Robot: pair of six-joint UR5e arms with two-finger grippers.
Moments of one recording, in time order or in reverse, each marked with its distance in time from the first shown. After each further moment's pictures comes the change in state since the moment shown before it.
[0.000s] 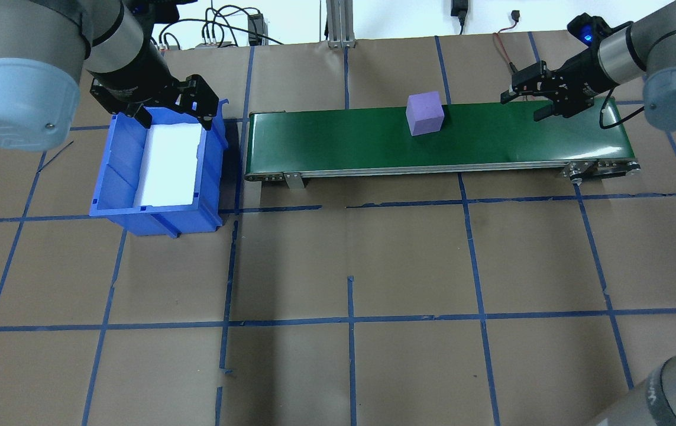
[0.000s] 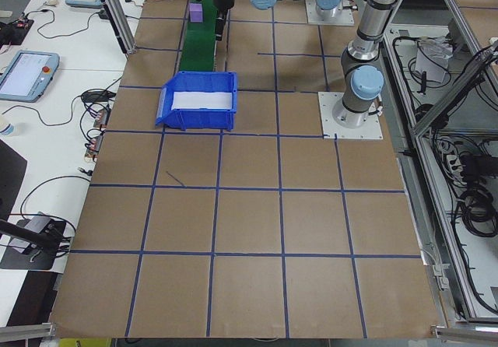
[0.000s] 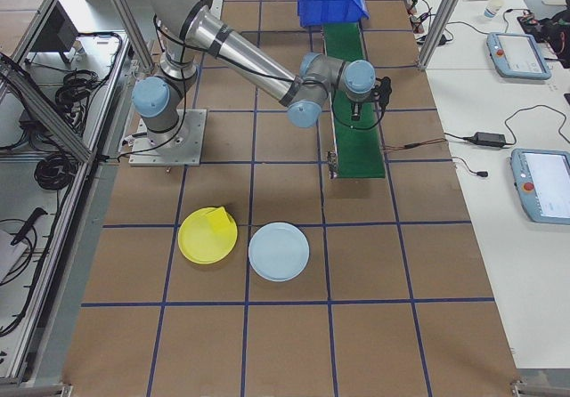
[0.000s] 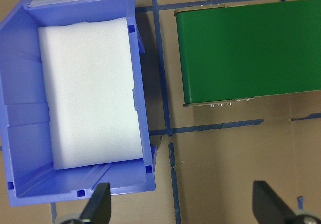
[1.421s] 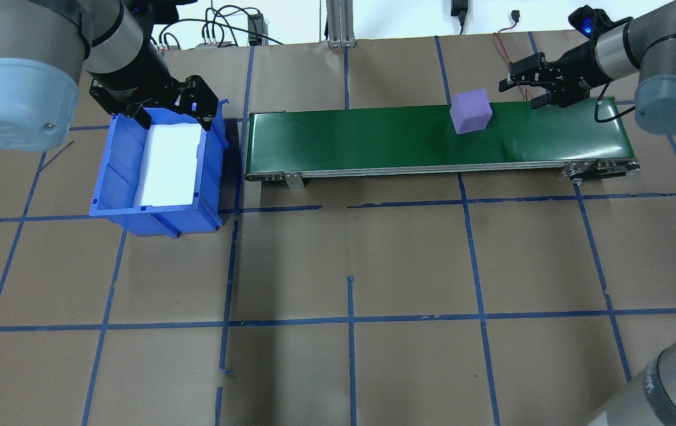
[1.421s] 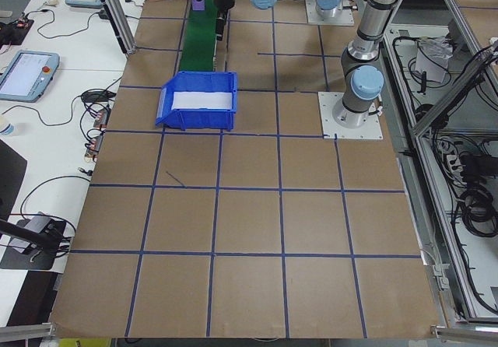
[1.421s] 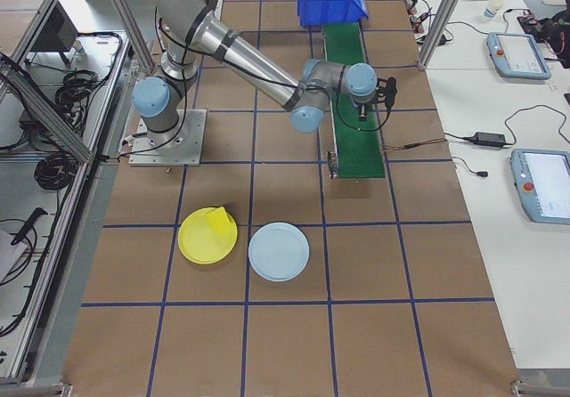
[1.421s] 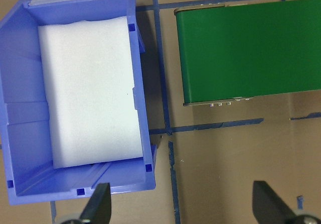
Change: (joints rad) left arm -0.001 0.003 -0.001 -0.004 0.002 -0.003; right arm 0.001 0.036 -0.026 -0.104 0.036 0.049
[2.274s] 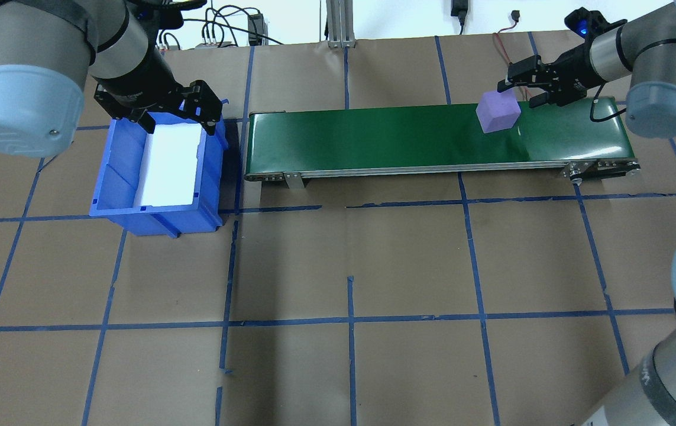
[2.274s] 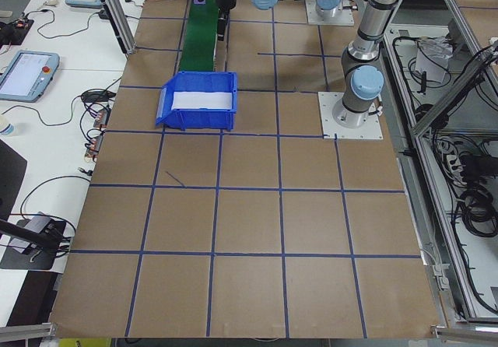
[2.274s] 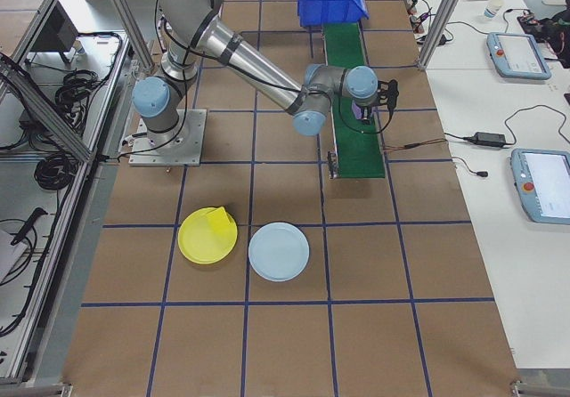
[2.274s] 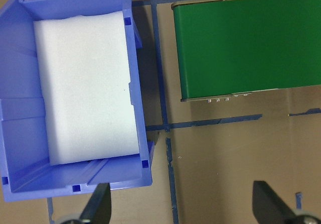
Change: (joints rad) left arm -0.008 0.004 -0.013 0.003 -0.003 -0.004; right arm 0.009 0.028 -0.001 -0.065 -0.020 -0.001
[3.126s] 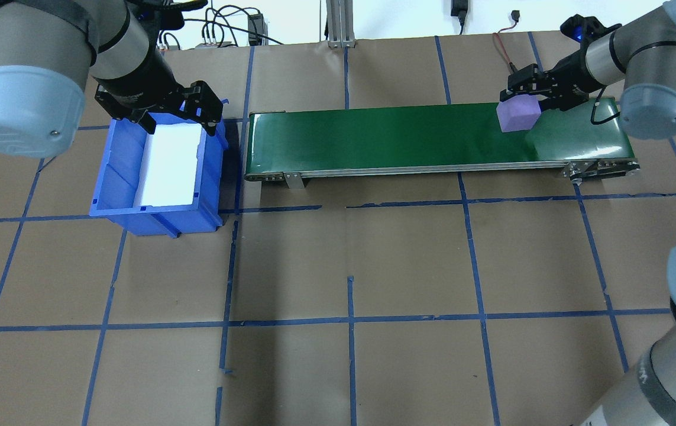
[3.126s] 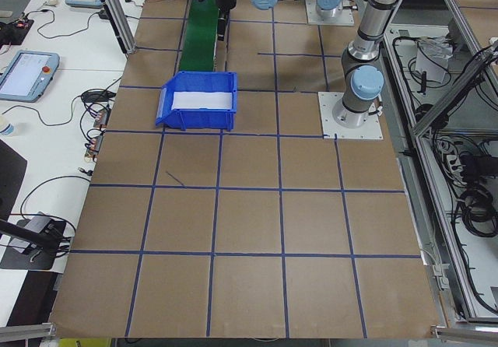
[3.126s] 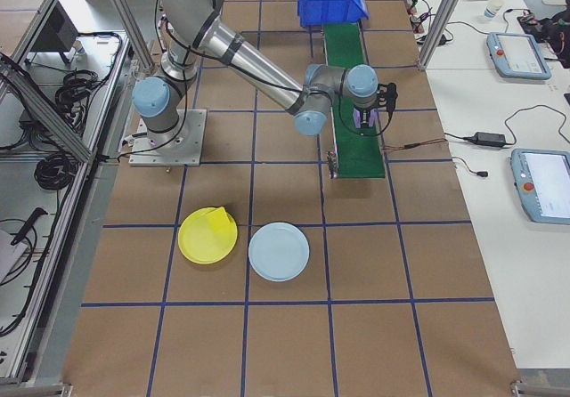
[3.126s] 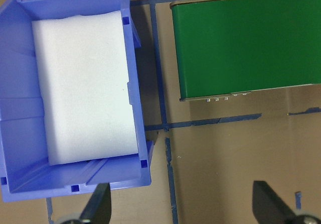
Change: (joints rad) left arm -0.001 0.000 -0.001 0.000 0.000 0.001; right arm 0.007 0.010 0.002 -0.007 -0.096 -0.013
